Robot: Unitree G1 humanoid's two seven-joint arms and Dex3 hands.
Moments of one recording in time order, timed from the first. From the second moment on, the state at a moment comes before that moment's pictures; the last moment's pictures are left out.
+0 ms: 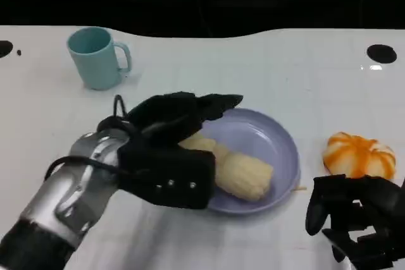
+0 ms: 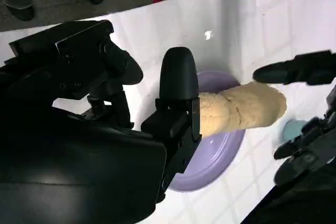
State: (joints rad) left arm -0.49 0.29 -0.41 0.20 0.51 -0.12 -0.36; right arm 0.12 -0.44 0.10 -0.48 0.05 0.45 0.48
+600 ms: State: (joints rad) left arm -0.02 0.25 -0.09 -0.29 -0.09 0.20 -0.44; right arm 0.12 -0.44 0.09 -0.48 0.05 0.44 0.48
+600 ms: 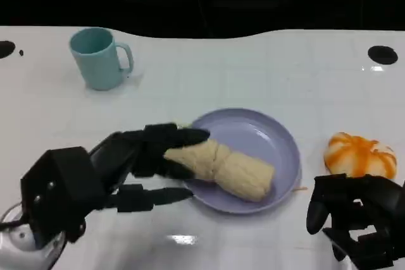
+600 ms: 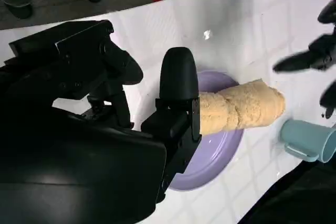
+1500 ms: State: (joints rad) left arm 0.05 0.22 -0.03 -0.44 -0.28 0.73 -0.36; right arm 0.13 -0.44 0.07 -0.48 0.06 0.42 0.49
